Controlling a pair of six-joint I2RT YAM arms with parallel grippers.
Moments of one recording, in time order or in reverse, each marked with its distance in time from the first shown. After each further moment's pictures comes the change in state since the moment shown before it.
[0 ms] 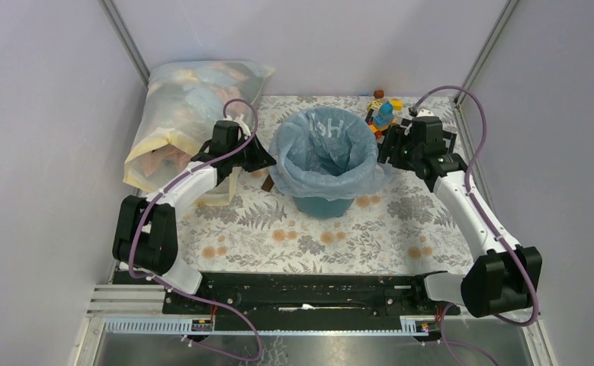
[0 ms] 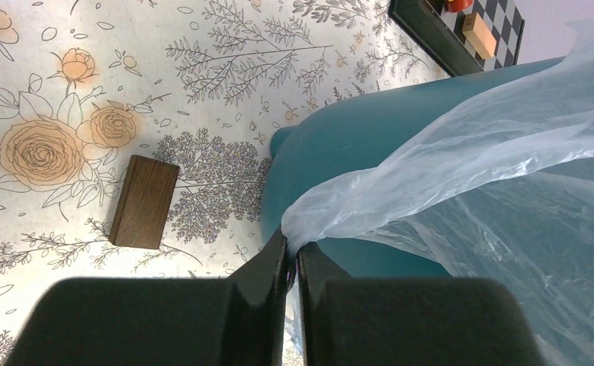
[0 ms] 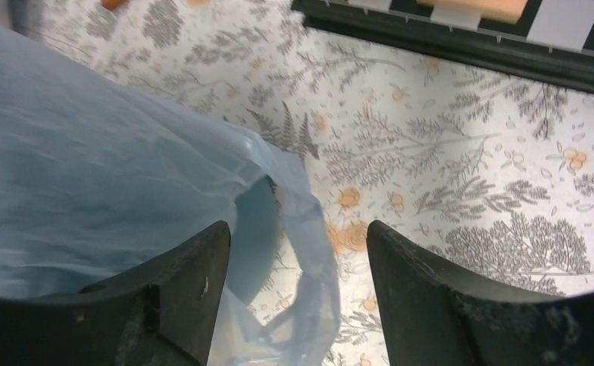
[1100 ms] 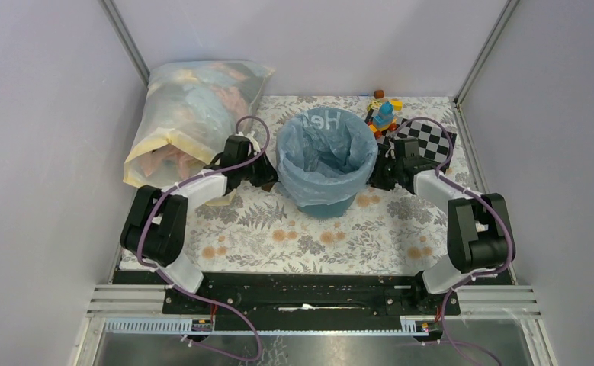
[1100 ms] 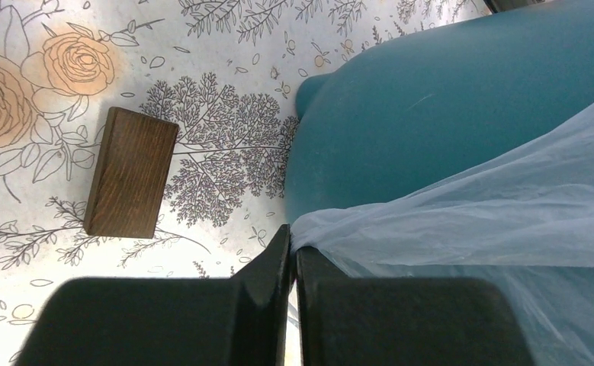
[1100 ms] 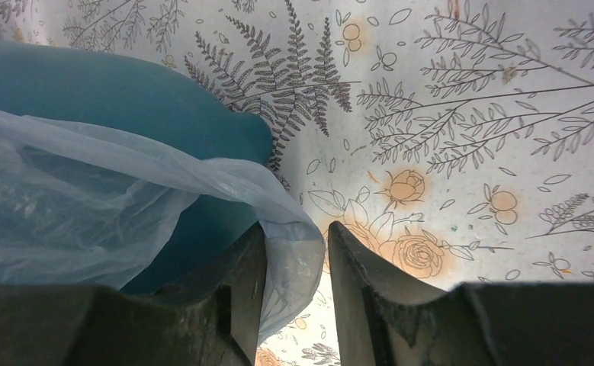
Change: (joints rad) left arm -0.052 0.077 -0.108 0.094 0.013 -0.002; right arm -0.018 0.284 -0.233 0.307 -0.256 0.112
